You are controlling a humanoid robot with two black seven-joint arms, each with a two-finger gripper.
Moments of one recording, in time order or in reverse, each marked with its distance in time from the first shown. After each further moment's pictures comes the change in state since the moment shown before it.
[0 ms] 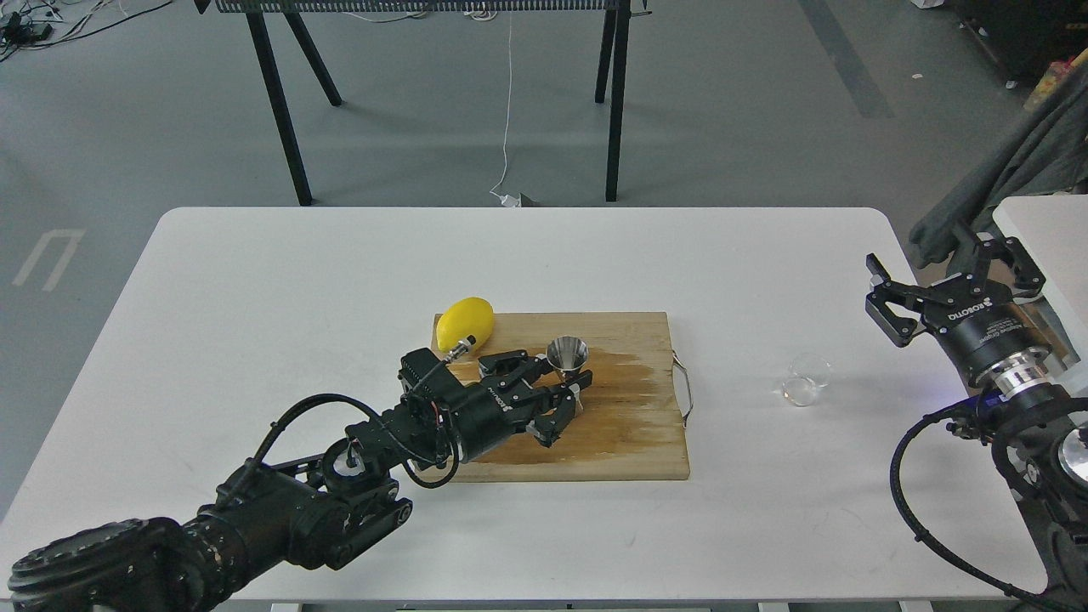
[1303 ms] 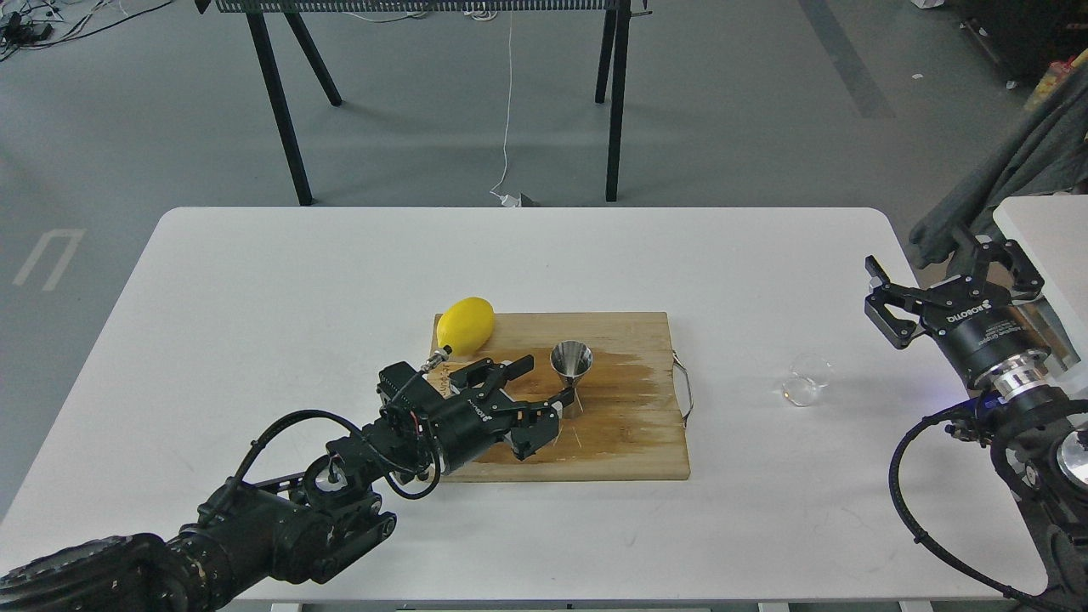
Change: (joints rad) left arm 0.046 0.033 -0.009 -0.002 -0.039 0.000 0.000; right arm -0.004 0.003 0.001 0.000 0.000 0.000 0.000
